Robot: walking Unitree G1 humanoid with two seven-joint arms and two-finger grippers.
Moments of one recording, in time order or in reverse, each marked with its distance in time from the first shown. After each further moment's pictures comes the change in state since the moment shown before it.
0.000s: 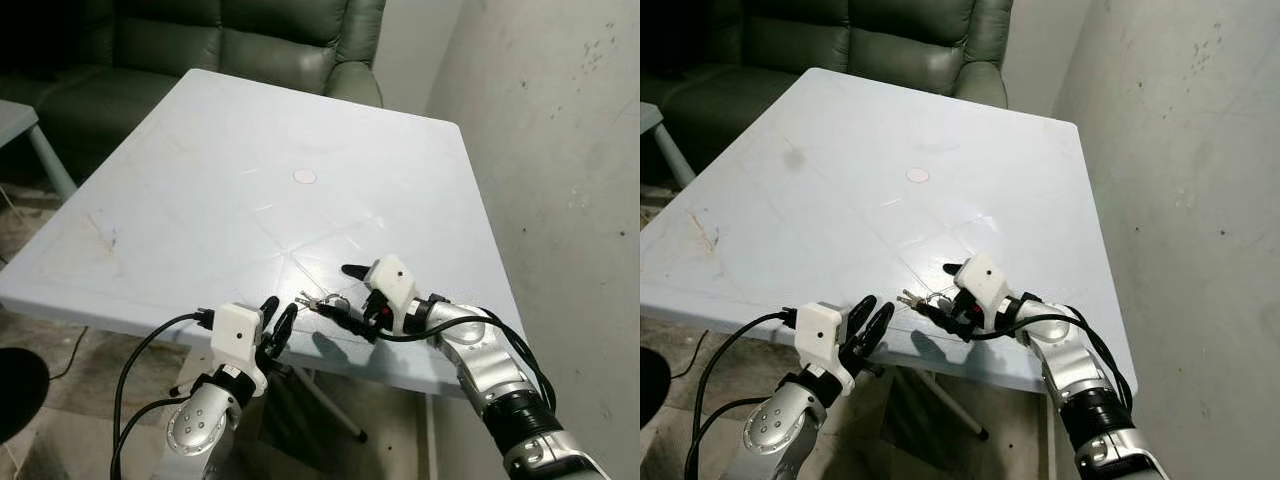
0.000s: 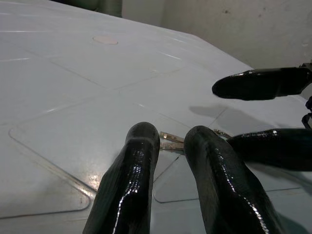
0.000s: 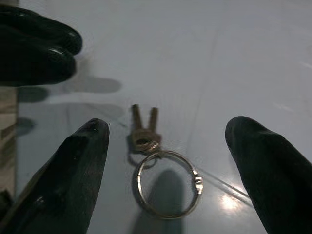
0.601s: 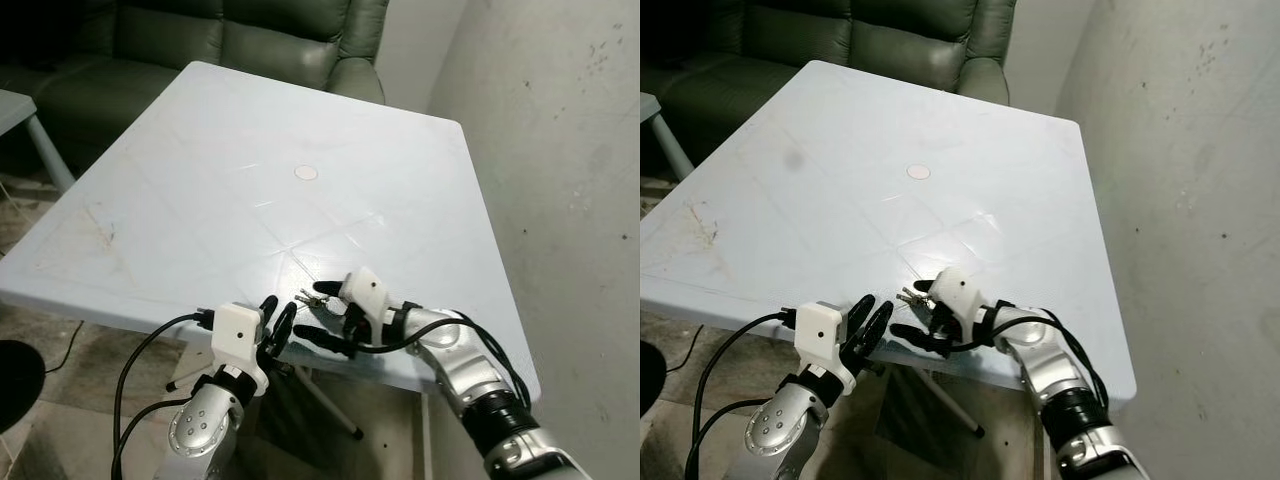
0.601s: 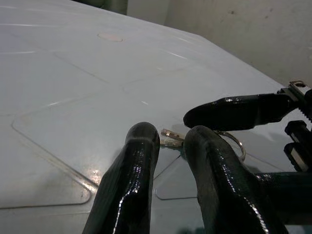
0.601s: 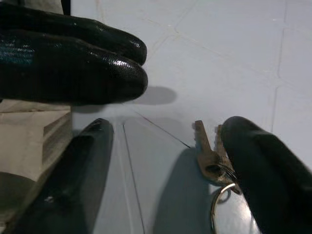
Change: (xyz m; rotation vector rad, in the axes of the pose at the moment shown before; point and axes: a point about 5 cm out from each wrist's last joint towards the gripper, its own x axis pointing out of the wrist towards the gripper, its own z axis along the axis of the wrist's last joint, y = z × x) left arm -0.001 -0.002 0.002 -0.005 0.001 0.016; right arm 0.023 0.023 0.001 0.048 -0.020 0.122
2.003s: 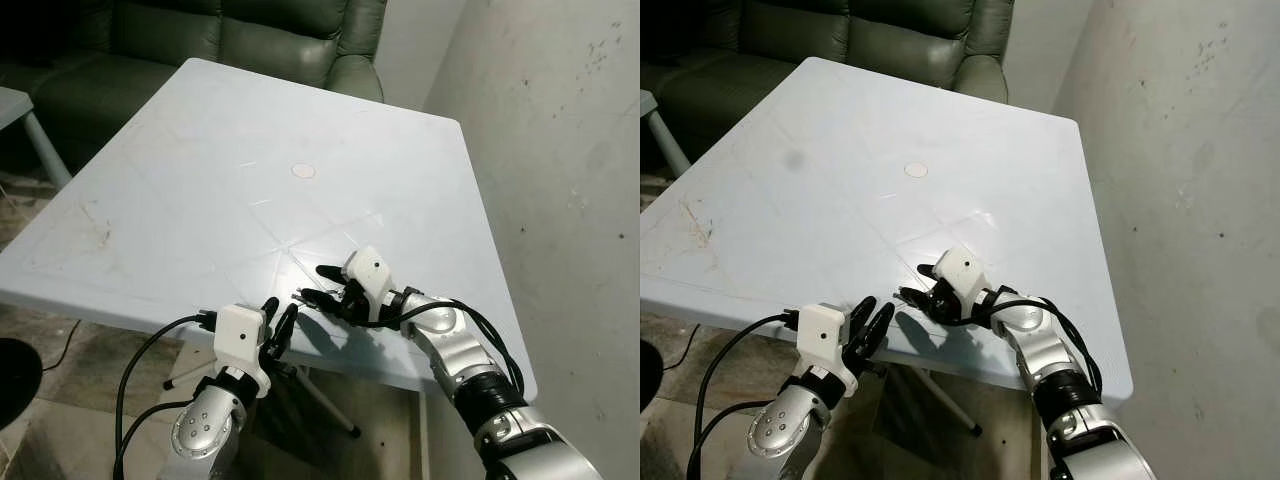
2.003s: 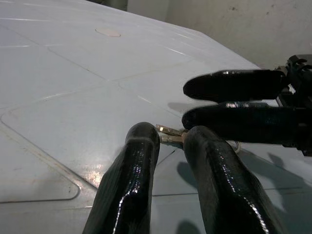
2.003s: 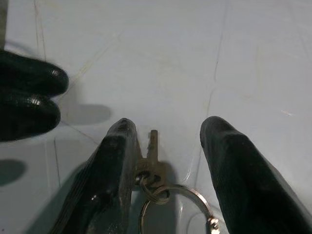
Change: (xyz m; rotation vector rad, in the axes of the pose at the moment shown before) left arm 0.000 -0.003 -0.001 0.003 0.008 0.008; right arm 0.000 -0.022 0.003 0.007 -0.017 -0.132
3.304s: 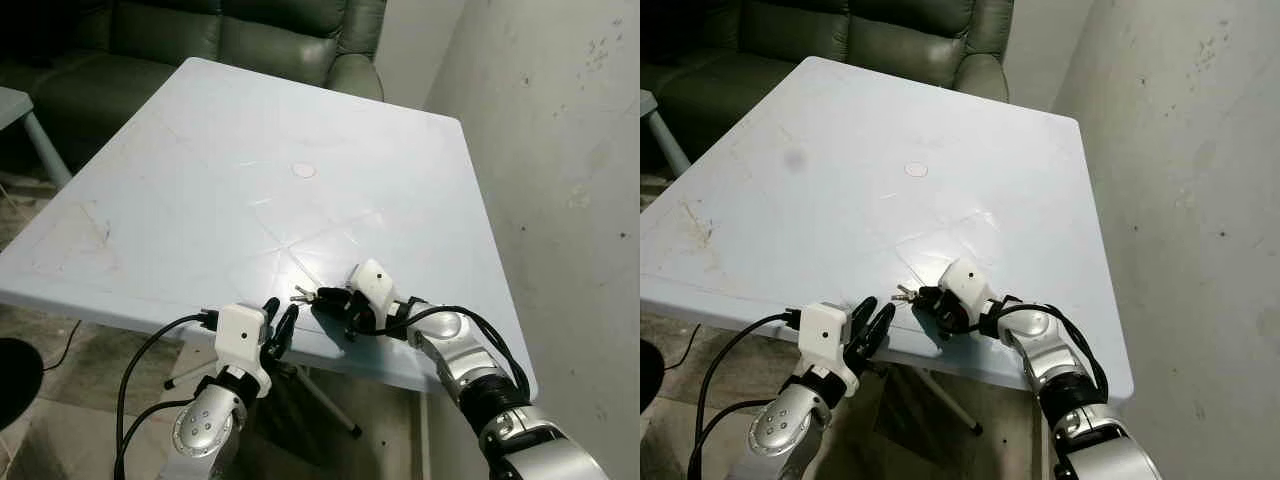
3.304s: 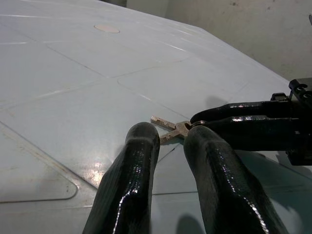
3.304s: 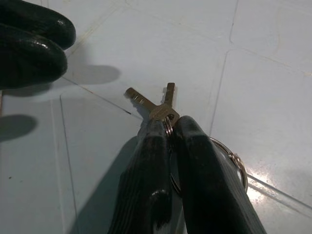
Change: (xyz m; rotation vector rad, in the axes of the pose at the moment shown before) left arm 0.001 0.000 0.000 0.004 0.011 -0.001; right arm -0.006 -0.001 -0.015 0.017 0.065 0.030
